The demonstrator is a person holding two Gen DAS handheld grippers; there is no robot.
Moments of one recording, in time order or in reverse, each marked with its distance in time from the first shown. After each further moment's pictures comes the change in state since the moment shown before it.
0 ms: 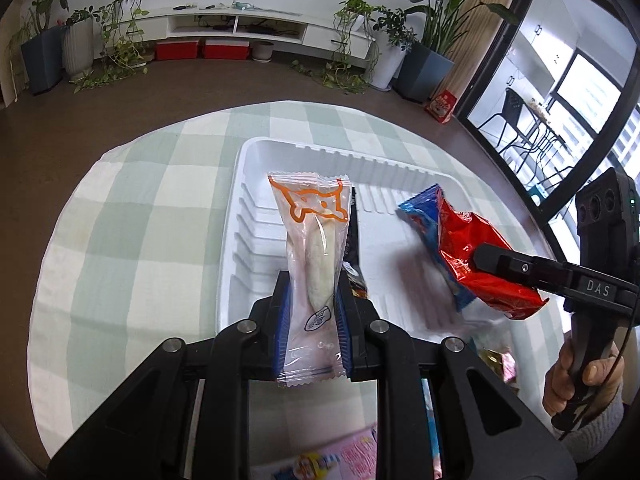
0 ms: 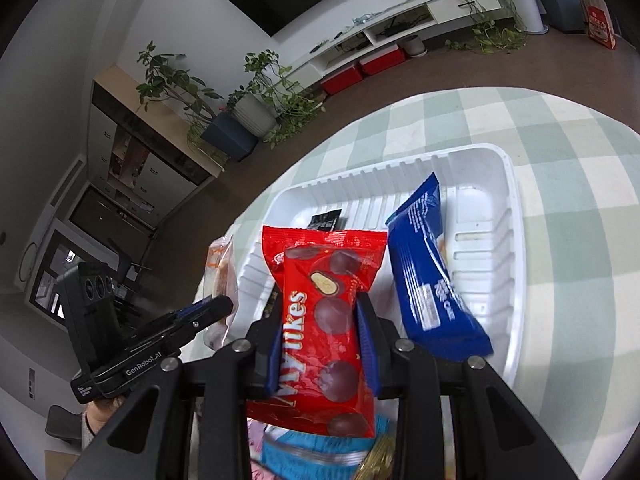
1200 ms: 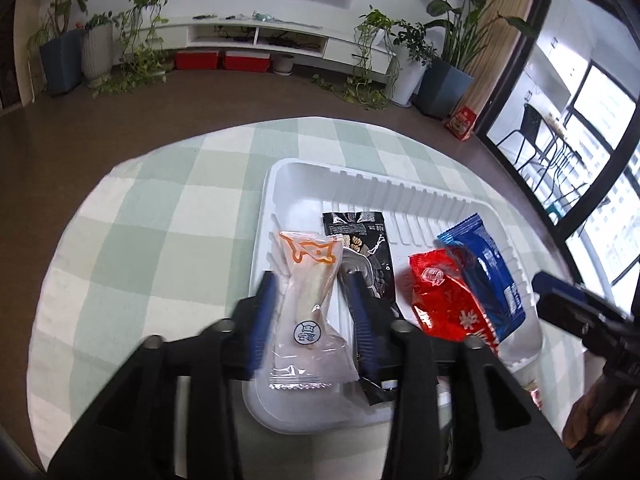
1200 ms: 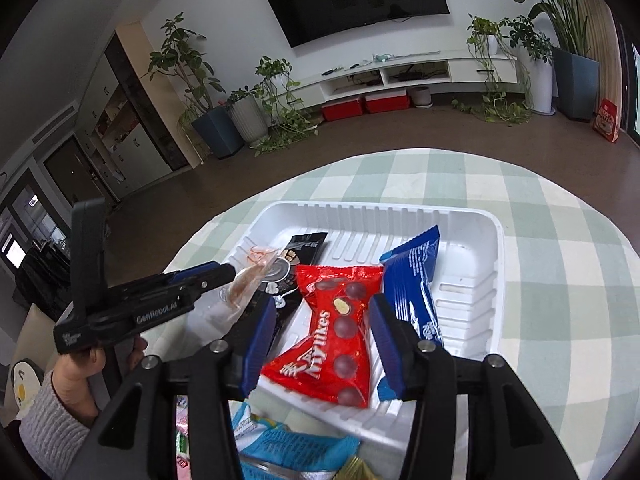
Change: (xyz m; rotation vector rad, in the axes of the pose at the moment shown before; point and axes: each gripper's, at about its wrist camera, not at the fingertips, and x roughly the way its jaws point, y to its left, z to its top) left arm 0.023 0.021 0.016 -0.052 -0.062 0.055; right arm -0.013 0.040 -0.013 -0.241 -0.099 -0.174
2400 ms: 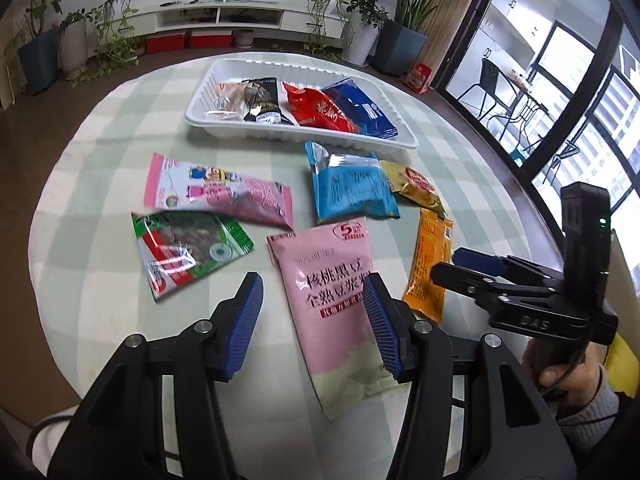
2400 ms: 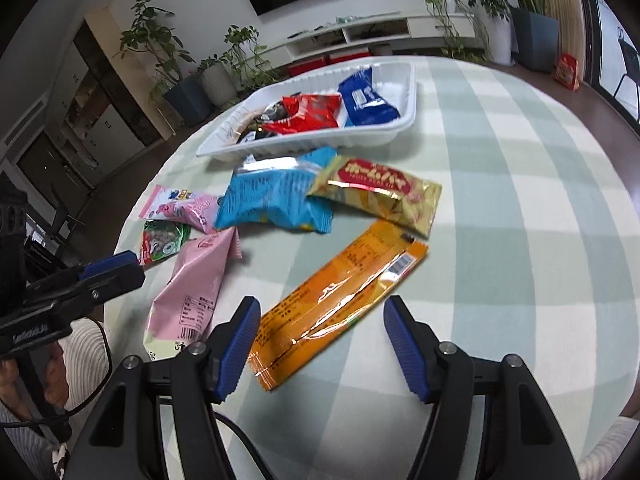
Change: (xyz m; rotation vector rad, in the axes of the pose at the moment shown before) left arm -0.157 -0.088 -0.211 0.105 0.095 -0.072; right arm -0.086 0.013 -0.167 0.090 0.140 -0.102
